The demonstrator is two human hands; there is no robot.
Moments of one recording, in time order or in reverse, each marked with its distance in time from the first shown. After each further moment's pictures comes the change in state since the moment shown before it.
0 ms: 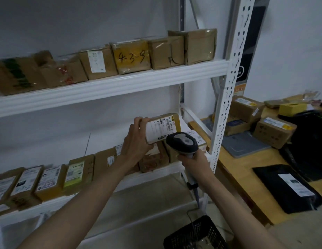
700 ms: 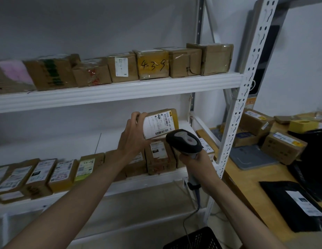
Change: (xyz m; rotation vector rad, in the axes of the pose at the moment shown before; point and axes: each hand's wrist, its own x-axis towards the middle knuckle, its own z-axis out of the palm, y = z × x) left_hand -0.001 -0.016 -0.054 0.023 0.147 0.014; right_hand -0.014 -0.039 0.018 -0.013 -0.091 -0.127
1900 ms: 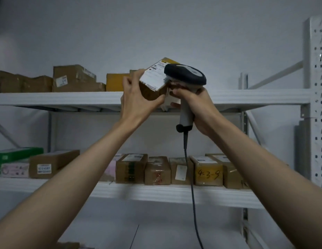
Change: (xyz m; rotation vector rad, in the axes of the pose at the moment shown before) left_hand 0.187 0.056 -0.380 0.043 0.789 0.045; right_hand 0.131 -0.412 0.107 0.400 -0.272 -0.610
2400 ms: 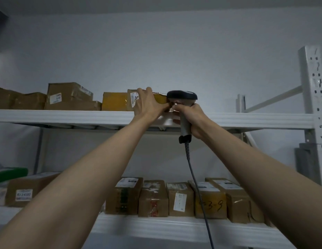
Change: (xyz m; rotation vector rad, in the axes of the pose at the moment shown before) left_hand 0.091 -0.013 0.077 0.313 -0.131 -0.211; right_hand 0.096 0.027 -0.008 -0.104 0.070 0.163
